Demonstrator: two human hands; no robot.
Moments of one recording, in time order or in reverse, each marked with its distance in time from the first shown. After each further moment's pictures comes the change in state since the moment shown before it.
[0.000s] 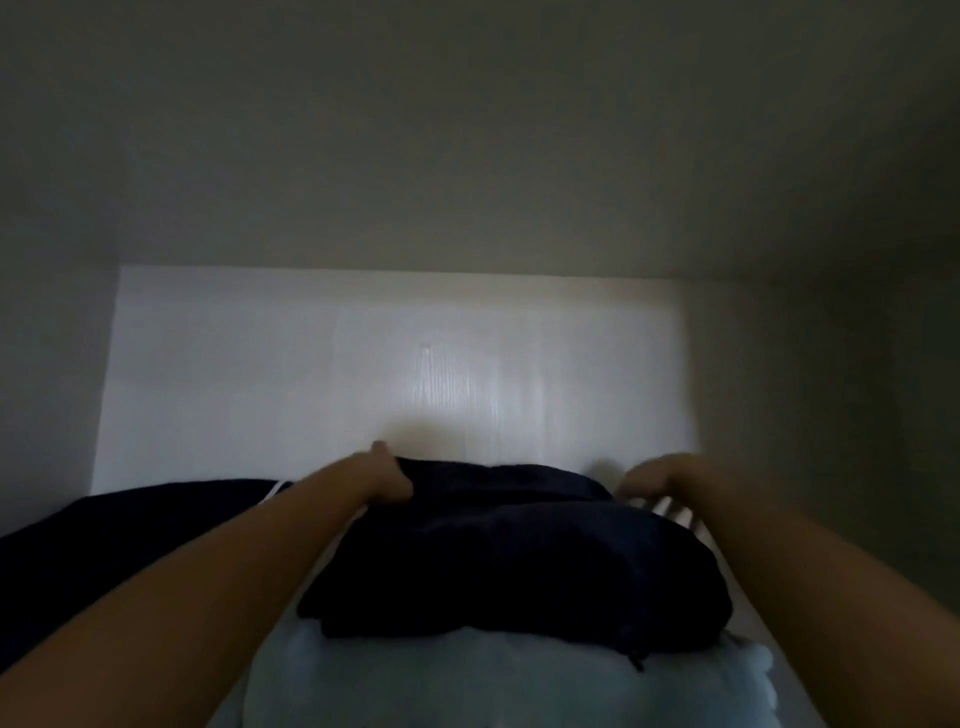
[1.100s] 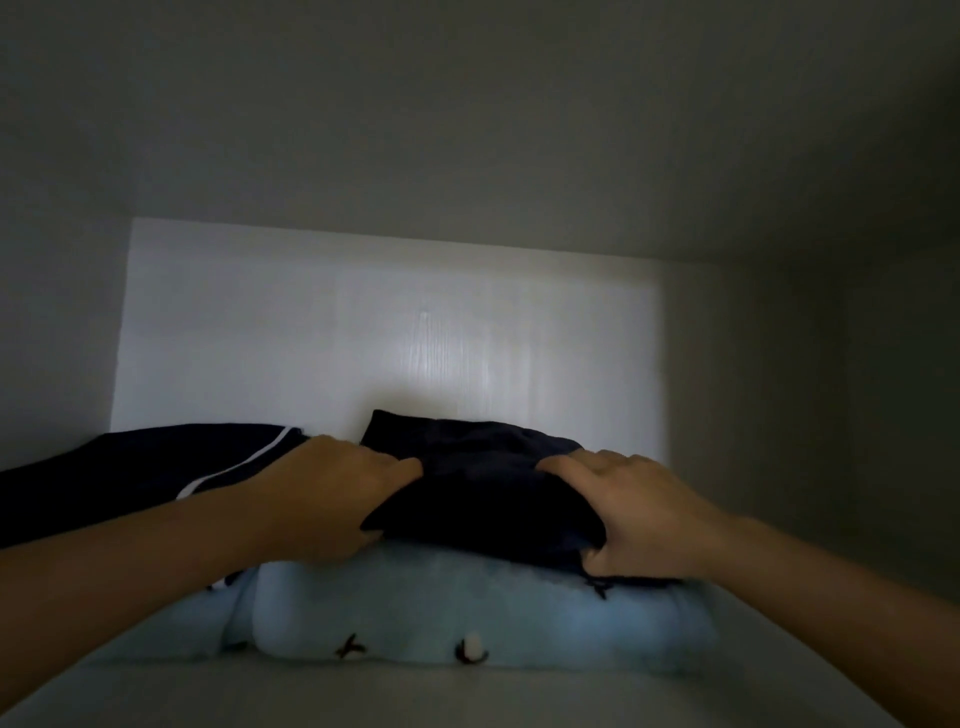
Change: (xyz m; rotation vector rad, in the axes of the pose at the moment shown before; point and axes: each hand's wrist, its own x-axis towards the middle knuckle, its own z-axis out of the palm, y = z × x) left_hand -0.137 -0.053 0.012 0.481 0.398 0.958; right_hand -0.150 0.010 0.080 -0.643 0.656 -0.854
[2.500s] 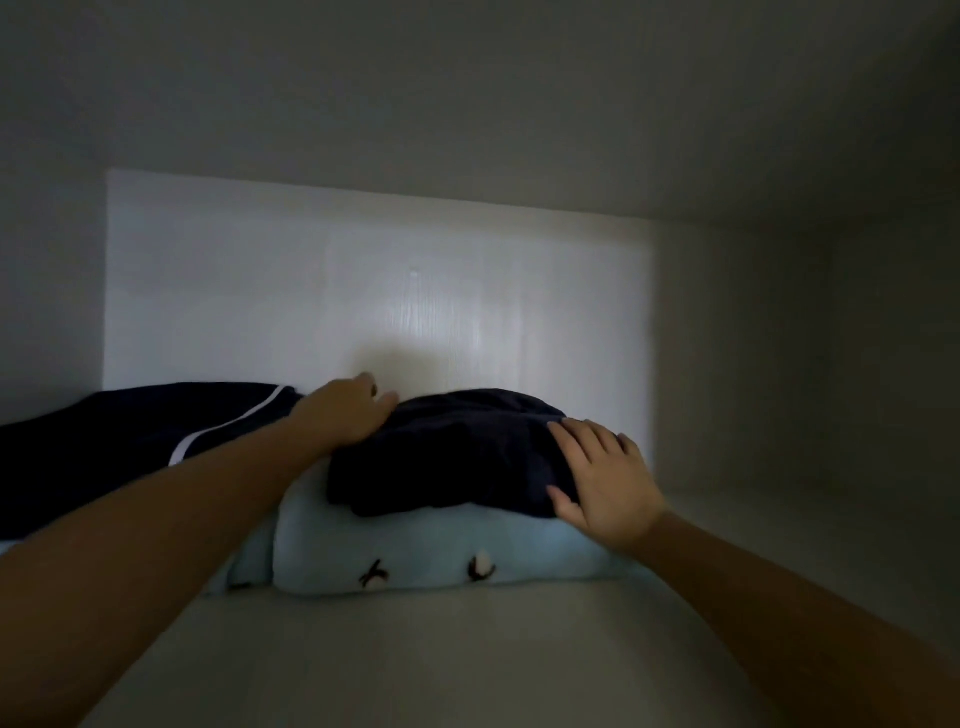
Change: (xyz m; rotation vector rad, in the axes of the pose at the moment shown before) left_hand 0.060 -0.034 0.044 -0.434 -0.137 -0.817; right_hand -0.004 0.004 0.072 -0.077 0.027 0.310
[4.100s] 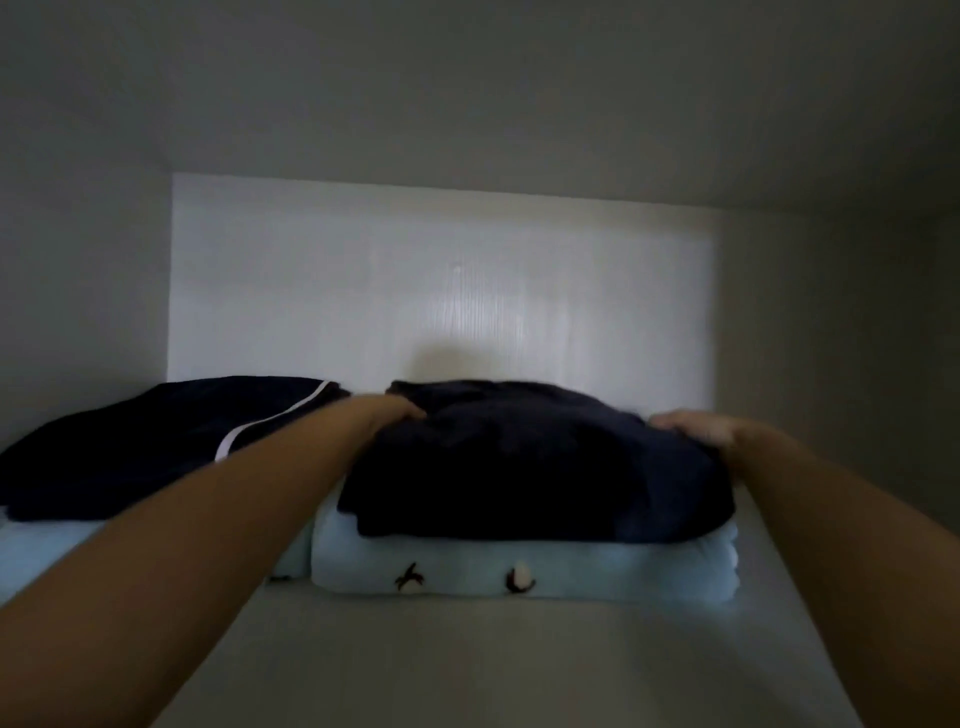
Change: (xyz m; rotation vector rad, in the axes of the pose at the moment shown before) left_hand -0.011 0.011 -0.014 -0.557 -0.284 -0.428; right_hand 0.063 0.041 -0.006 1.018 -0.284 0.806
